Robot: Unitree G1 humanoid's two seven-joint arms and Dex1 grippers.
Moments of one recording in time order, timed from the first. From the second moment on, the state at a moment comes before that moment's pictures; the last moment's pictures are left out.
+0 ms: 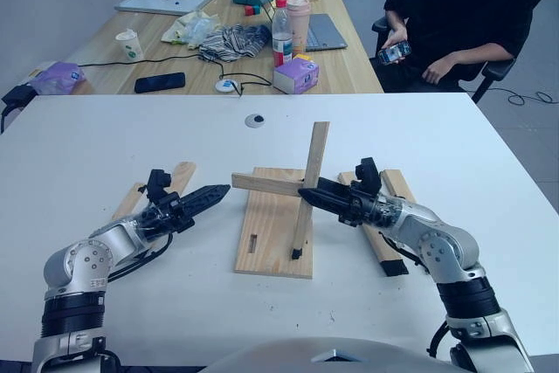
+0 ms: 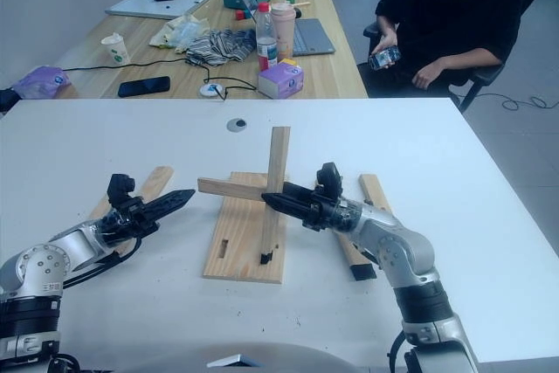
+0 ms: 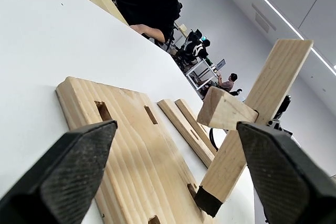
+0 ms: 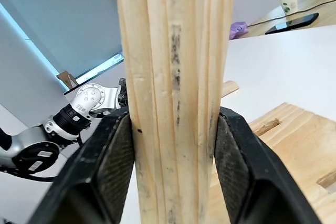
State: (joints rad) left arm -0.05 0.57 0.27 0.05 -1.01 0.91 -0.89; right arm -0.18 -0.36 0.12 -0.09 0.79 0.55 0.88
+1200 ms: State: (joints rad) left arm -0.06 0.54 0.28 0.03 -1.00 0.91 -0.90; right arm -0.25 -0.40 0.12 -0.02 0.60 0.35 1.11
